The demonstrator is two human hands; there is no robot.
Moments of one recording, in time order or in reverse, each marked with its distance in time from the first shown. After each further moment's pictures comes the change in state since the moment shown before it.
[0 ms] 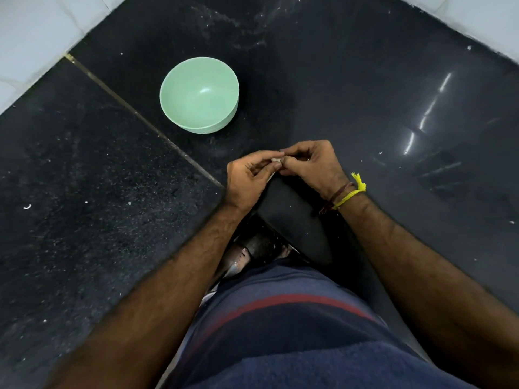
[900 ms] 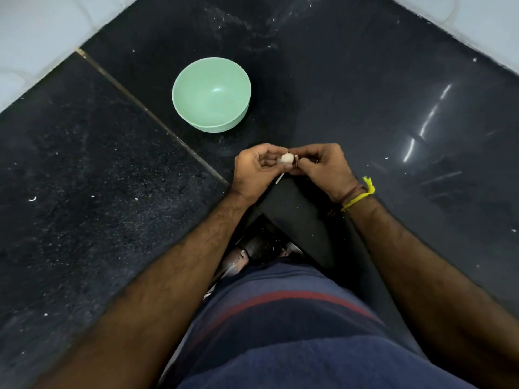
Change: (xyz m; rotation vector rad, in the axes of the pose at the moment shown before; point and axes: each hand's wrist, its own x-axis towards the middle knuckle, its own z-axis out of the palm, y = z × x) left_hand 0.015 0.001 -0.004 -0.103 -0.028 -0.173; right_hand -0.001 -0.006 0.001 -0.084 0.012 0.045
